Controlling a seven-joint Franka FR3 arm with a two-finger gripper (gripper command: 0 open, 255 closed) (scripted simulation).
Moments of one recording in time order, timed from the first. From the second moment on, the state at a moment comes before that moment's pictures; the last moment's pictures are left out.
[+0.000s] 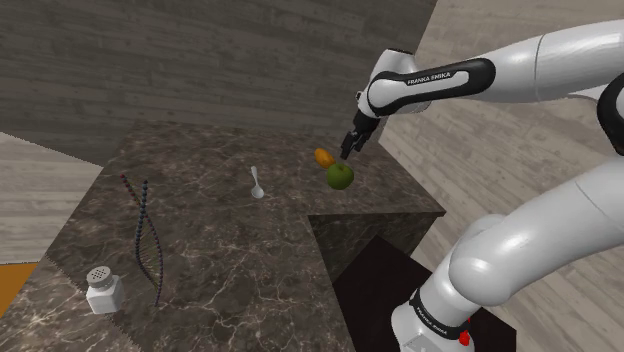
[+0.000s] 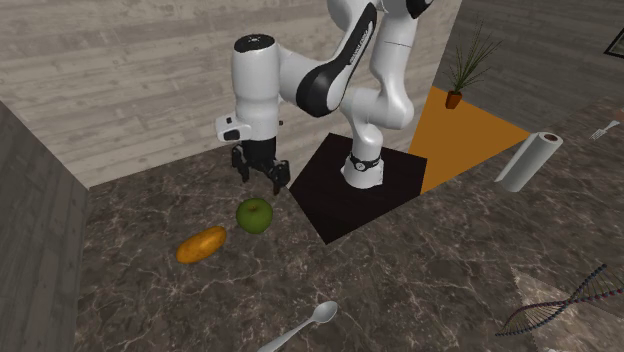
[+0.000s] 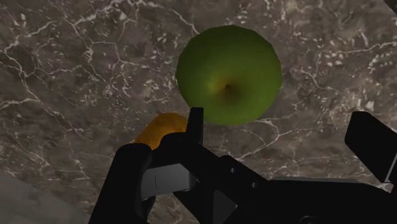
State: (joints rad) arm -0.11 -0.34 -0.26 -2.41 -0.12 2.22 -0.31
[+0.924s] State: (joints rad) arm -0.11 -0.18 -0.29 -2.43 -0.11 2.40 -0.36
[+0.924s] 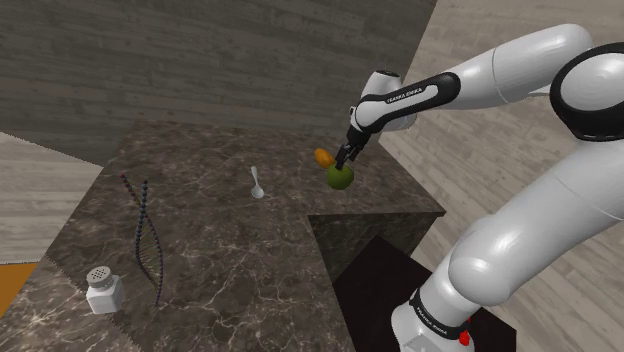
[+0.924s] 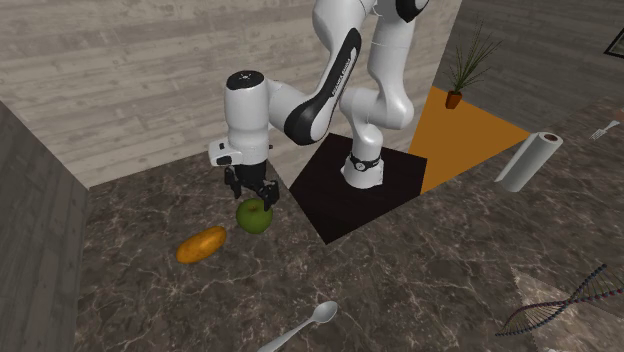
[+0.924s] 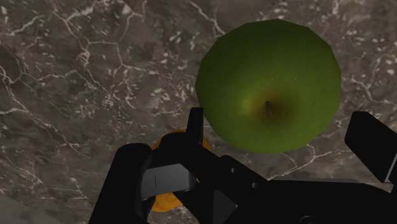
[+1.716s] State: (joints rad) arm -0.11 -0.18 -0.29 -2.43 -0.11 2.40 -0.36
